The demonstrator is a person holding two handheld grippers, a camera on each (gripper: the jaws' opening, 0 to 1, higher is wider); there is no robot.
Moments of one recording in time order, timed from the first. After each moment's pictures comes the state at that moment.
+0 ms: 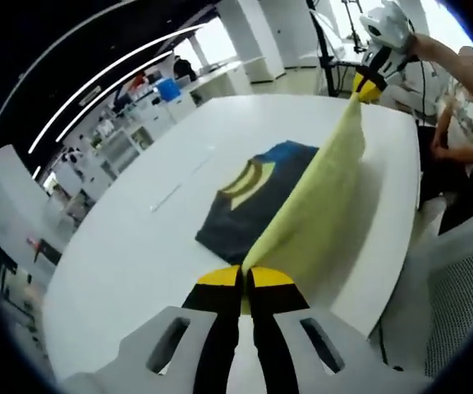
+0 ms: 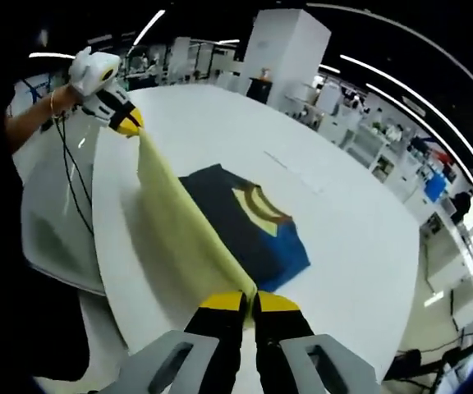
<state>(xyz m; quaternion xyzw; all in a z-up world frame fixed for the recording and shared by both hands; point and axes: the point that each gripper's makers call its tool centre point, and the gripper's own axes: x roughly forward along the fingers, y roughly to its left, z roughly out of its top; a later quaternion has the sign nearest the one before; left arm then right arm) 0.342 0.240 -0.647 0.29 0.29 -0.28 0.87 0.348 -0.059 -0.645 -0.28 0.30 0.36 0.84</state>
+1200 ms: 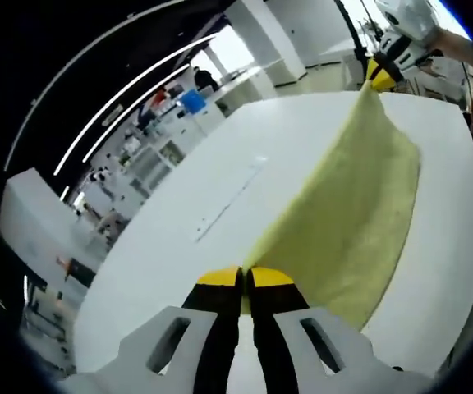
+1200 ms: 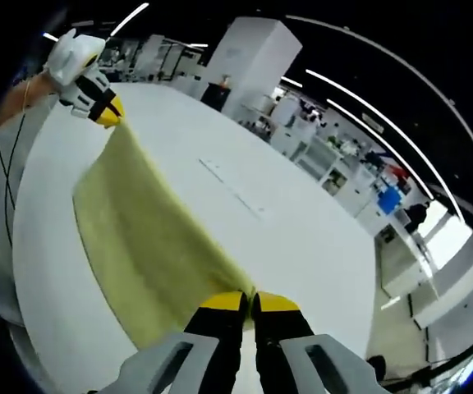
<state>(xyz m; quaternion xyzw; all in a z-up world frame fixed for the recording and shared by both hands) 0.476 0.238 -0.652 0.37 0.24 -0.22 0.87 0.476 -0.062 -0.661 -0.34 0.25 0.25 0.87</state>
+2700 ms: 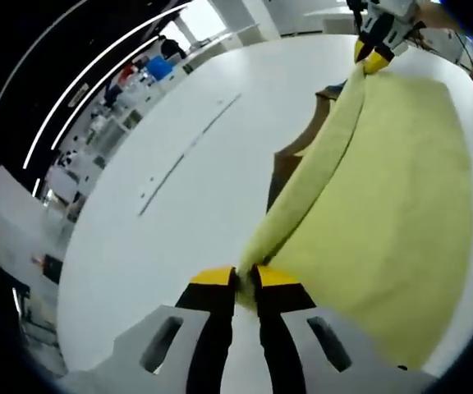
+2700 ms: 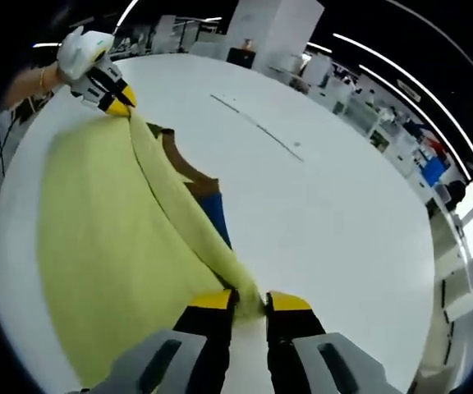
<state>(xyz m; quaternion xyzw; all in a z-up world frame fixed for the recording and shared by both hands) 0.542 0.249 -0.786 0.37 0.33 -0.28 0.82 0.542 -0.074 -0.791 -0.30 0.35 0.32 0.83</state>
